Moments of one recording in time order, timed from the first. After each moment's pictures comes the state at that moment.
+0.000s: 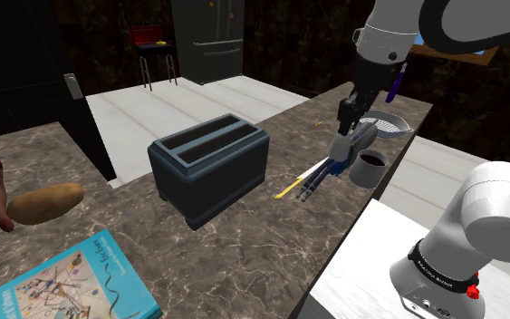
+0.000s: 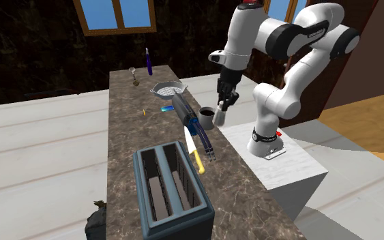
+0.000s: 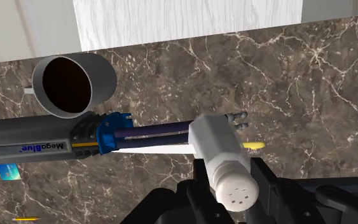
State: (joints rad) arm 0.09 -0.84 0.14 -2.50 -0.01 1.74 0.21
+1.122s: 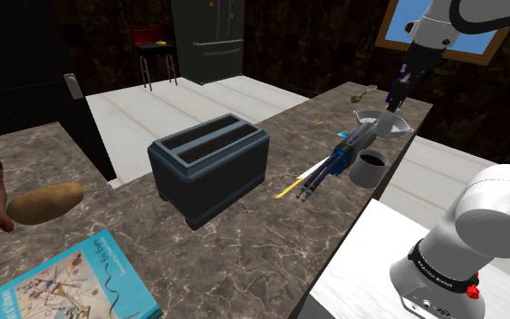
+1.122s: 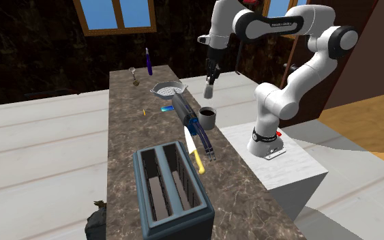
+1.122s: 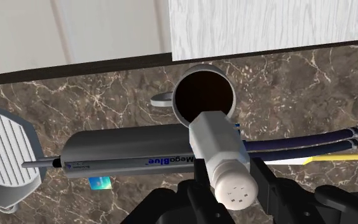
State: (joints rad) arm -0.07 -0.91 -0.27 -2.49 -0.28 1.71 -0.20
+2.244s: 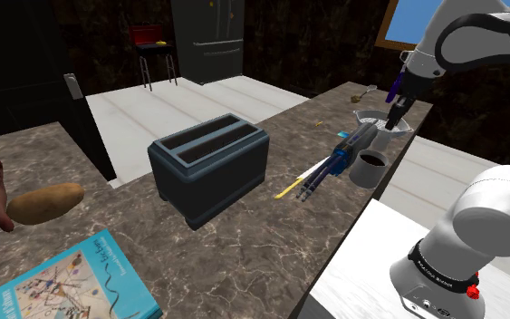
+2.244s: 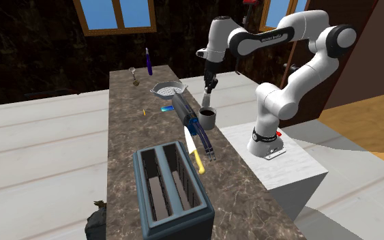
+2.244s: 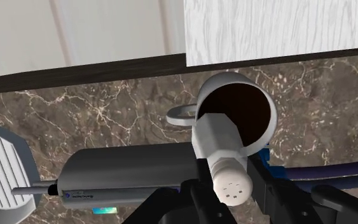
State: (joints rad) arm -0.11 -0.90 -0.38 -2.64 -0.37 1.88 -0.26
